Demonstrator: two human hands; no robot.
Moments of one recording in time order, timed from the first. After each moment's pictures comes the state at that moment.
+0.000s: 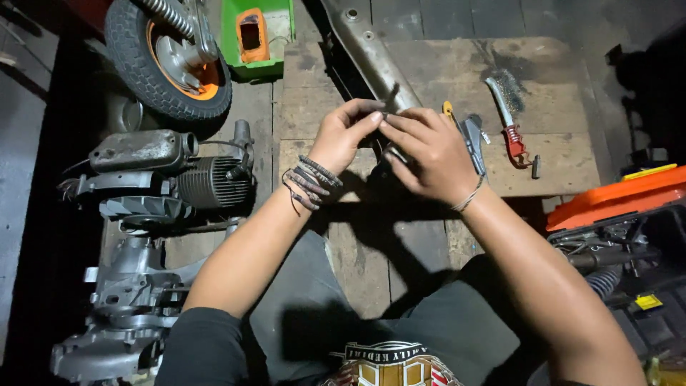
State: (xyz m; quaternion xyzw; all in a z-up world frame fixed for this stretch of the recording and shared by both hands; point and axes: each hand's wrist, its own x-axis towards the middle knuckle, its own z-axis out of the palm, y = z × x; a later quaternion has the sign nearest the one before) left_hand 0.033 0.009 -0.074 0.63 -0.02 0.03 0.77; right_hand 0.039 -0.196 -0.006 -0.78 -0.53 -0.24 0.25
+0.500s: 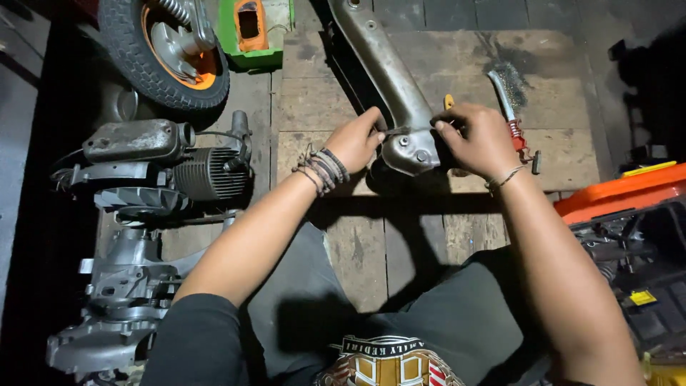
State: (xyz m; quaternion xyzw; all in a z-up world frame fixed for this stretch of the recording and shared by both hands) left_hand 0.017 0.003 -0.050 0.90 -0.06 -0.08 0.42; right_hand 0.080 -0.258 -0.042 -0.91 -0.31 -0.04 0.26
